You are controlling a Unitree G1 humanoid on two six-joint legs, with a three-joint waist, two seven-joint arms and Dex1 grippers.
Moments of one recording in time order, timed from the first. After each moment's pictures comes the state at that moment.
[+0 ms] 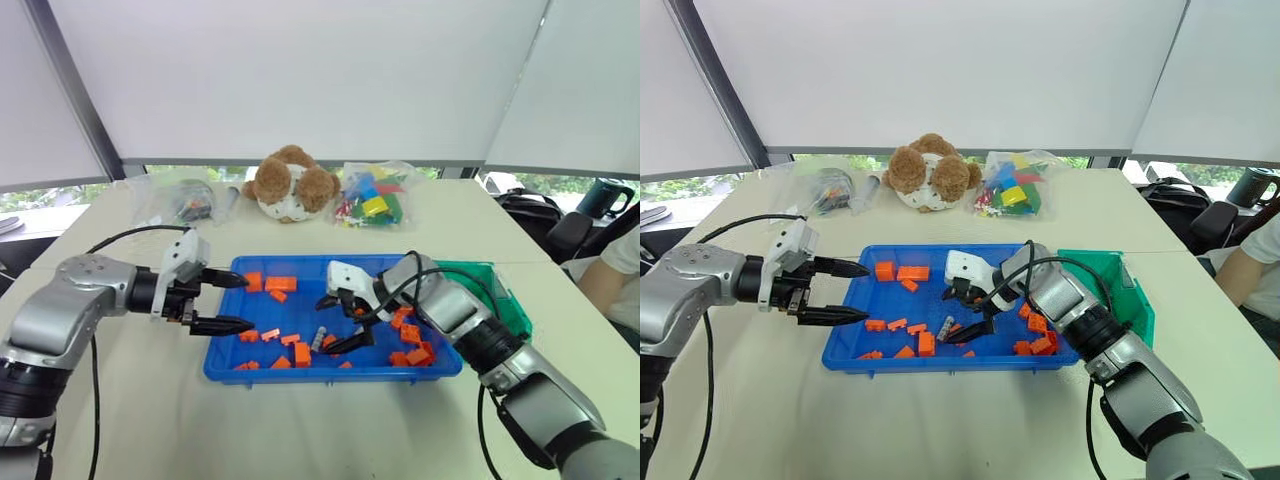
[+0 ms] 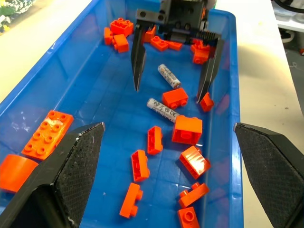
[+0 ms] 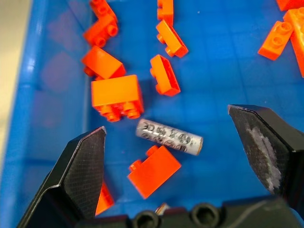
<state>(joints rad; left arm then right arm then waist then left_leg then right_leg) -0.56 0.94 0.02 -0.09 -0.52 0.61 -1.32 -0.96 -0.47 0.54 0.32 0.01 0.35 1.28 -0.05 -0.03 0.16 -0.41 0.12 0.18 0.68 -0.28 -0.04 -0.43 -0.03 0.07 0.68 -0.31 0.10</state>
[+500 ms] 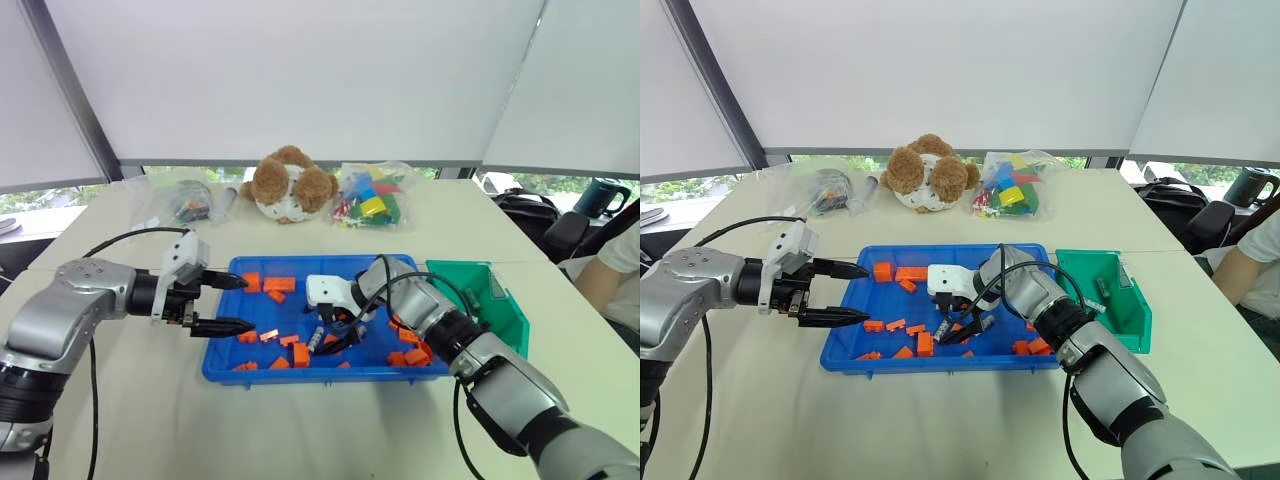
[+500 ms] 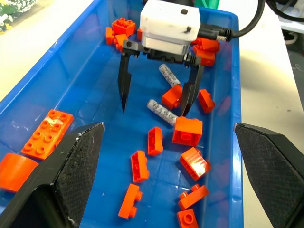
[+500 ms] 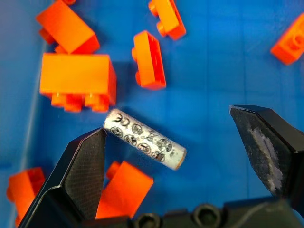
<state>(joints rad) -0.55 0.94 0.03 -0.12 -0.54 0.62 -1.29 -1.04 -0.35 0.59 0.58 -0.16 0.11 1.25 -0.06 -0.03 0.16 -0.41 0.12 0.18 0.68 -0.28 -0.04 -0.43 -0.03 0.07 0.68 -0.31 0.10</state>
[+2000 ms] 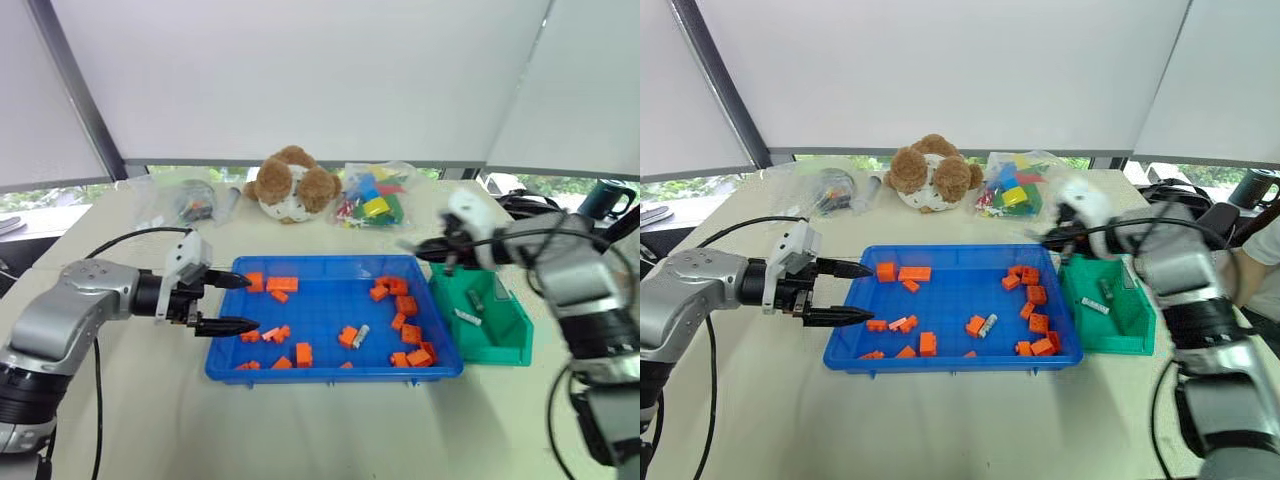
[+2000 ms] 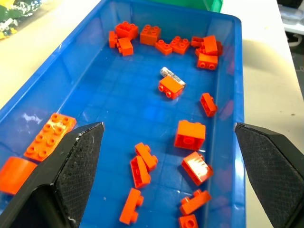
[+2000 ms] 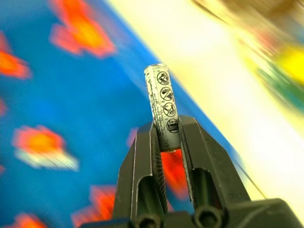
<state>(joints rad) -0.55 0.93 0.02 -0.13 -0.55 0.62 -1.27 -0.82 -0.88 0.05 0.12 -0.04 0.67 1.12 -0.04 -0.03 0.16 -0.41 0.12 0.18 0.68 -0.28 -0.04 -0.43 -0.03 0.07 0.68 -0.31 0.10</state>
